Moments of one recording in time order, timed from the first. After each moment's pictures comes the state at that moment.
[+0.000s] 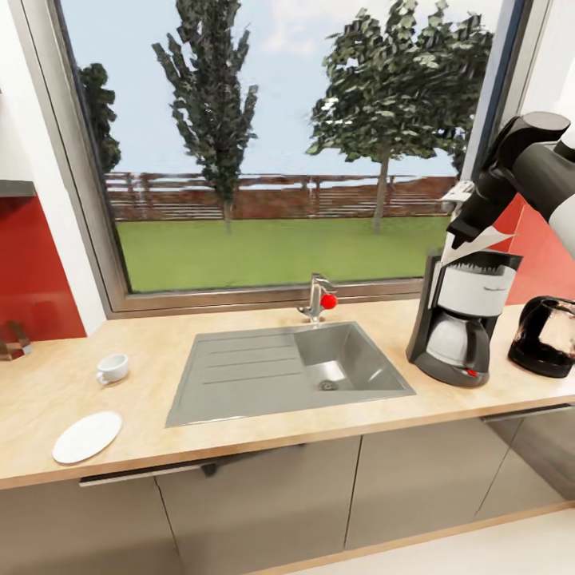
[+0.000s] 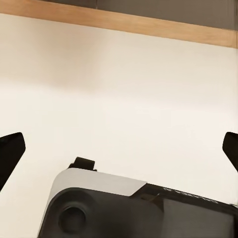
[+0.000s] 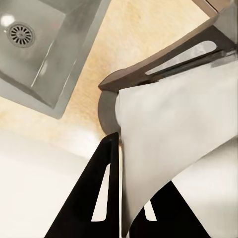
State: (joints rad) left arm 0.00 -0.07 0.21 -0.27 0.06 -0.31 0.00; right arm -1.90 -0.32 0.74 -0.43 0.84 0.86 1.51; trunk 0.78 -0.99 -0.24
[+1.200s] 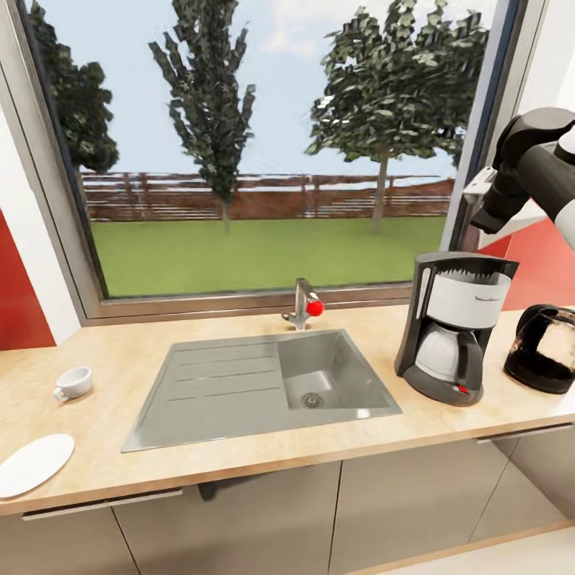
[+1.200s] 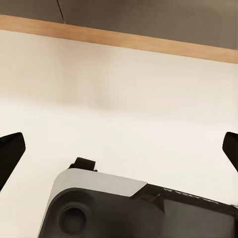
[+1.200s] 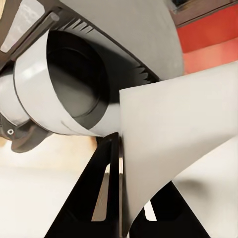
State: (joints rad) left arm 0.00 -0.07 0.21 -0.27 0.06 -0.31 0.00; right arm -1.90 -0.34 0.75 -0.46 1.00 0.89 1.35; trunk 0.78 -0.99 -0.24
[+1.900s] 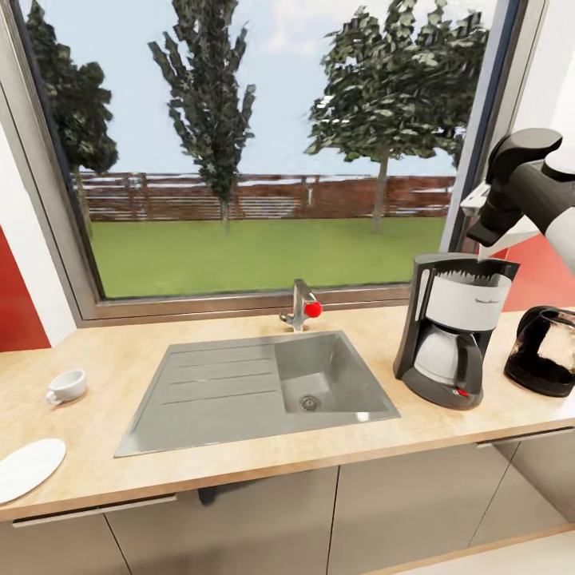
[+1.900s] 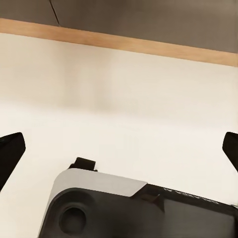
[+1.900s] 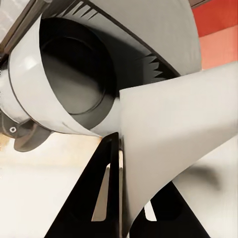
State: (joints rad) left arm 0.00 -0.07 0.21 -0.27 0.06 -0.31 0.00; right arm -1.85 -0.34 0.75 -0.45 1.01 0.95 1.35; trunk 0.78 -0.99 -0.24
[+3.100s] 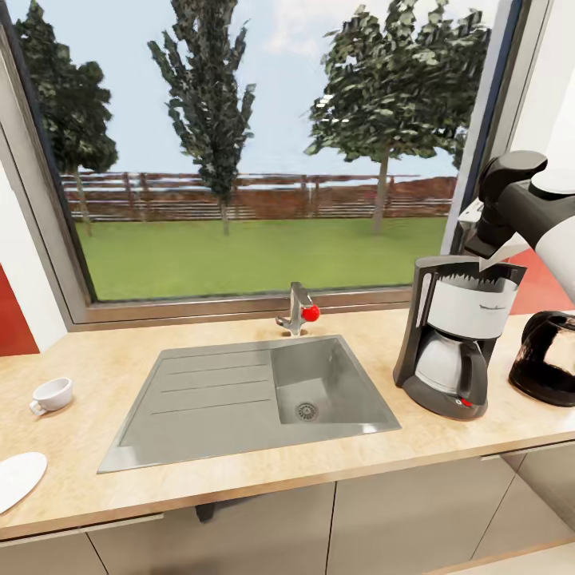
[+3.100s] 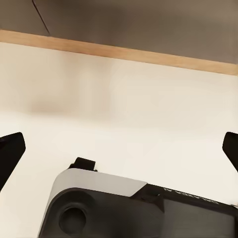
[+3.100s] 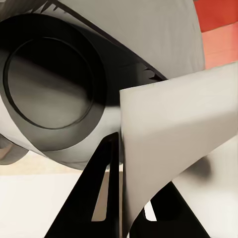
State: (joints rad) left arm 0.00 -0.07 0.21 -0.27 0.06 -0.31 0.00; right arm -1.80 -0.34 0.75 -0.45 1.01 0.95 1.30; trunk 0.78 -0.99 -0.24
